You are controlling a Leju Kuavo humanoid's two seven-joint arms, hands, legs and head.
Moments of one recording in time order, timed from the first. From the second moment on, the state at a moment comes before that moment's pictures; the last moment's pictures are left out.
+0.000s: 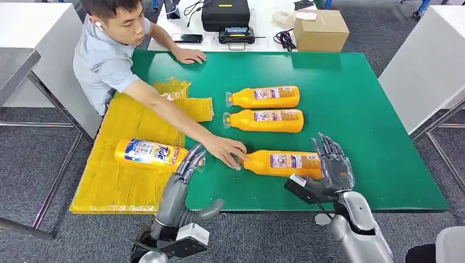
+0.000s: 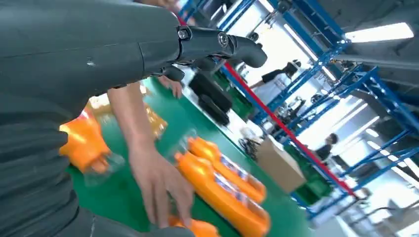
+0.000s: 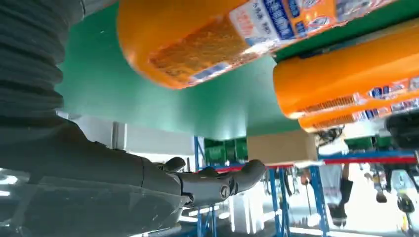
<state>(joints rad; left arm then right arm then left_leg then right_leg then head) -0.02 -0.13 -0.56 -1.49 -0.63 0.56 -0.34 -0.17 -0.20 0.19 -1.16 1.01 -0.36 -0.27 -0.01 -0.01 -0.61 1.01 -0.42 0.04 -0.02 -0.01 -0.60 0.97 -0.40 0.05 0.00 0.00</state>
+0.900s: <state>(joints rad) -0.06 -0.16 -0.60 -1.46 -0.57 0.57 -0.38 -0.33 -0.17 0.30 -0.89 0.94 -0.23 -0.32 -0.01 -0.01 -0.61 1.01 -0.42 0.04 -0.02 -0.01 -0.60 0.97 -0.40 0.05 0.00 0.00</state>
